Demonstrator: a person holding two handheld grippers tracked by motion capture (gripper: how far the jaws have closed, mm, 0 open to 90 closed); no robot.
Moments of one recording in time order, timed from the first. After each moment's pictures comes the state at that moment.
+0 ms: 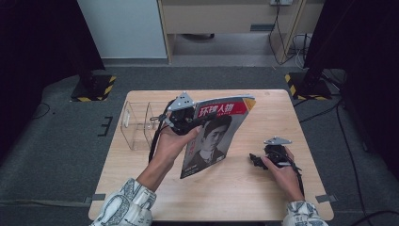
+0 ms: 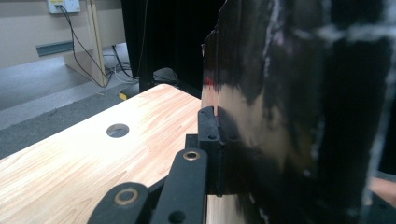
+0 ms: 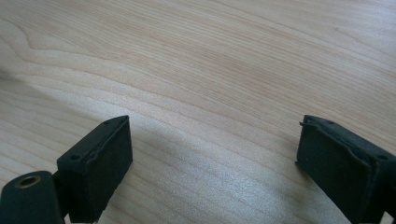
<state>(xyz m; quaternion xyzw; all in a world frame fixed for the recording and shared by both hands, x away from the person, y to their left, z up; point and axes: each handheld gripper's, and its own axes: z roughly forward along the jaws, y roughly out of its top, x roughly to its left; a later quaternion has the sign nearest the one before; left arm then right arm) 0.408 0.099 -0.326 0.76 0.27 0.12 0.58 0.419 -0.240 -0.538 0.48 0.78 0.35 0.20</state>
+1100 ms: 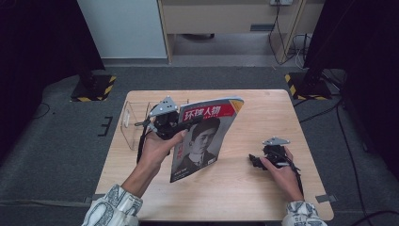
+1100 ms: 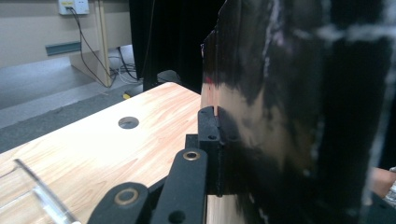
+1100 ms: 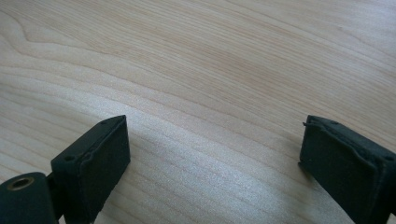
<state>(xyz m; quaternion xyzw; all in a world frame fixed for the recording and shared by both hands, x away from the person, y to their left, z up) 0.396 0.139 -0.330 0.75 0.28 0.13 0.59 0.418 -0.236 -0.539 0.48 0.79 0.33 0.20</state>
